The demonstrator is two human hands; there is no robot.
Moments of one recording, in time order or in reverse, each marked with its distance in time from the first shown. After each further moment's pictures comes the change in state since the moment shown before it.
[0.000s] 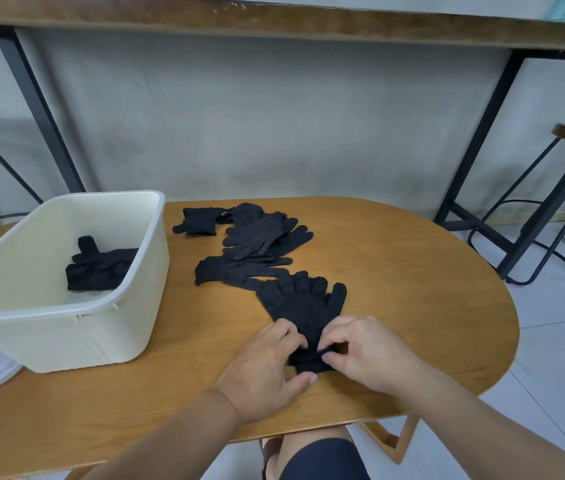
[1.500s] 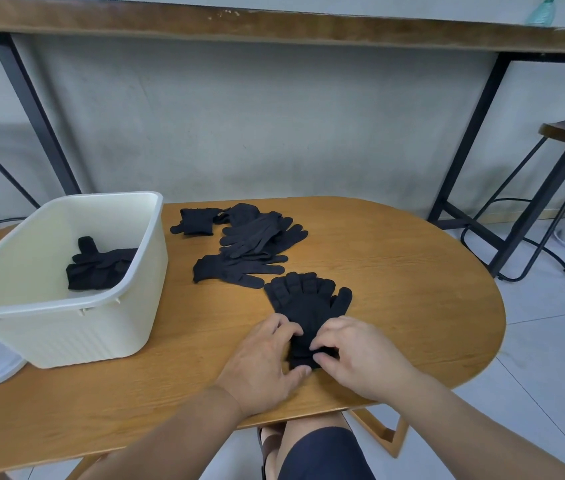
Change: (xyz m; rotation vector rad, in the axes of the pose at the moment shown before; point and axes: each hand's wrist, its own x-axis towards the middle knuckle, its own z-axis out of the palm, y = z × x) left_hand -0.007 0.011 -0.001 -0.009 0.003 -0.089; right_hand -0.018 -0.015 0.008 -0.126 0.068 -0.078
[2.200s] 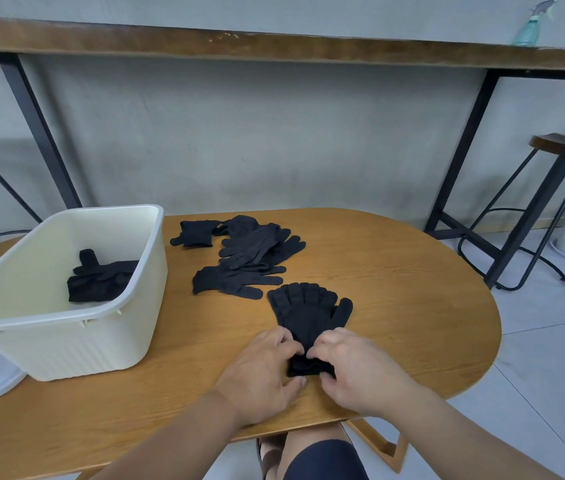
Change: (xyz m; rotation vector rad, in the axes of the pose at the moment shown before) left_hand 0.001 0.002 -0.009 0.009 -0.090 0.040; right_hand -0.006 -0.009 -0.004 -0.081 -0.061 -0.016
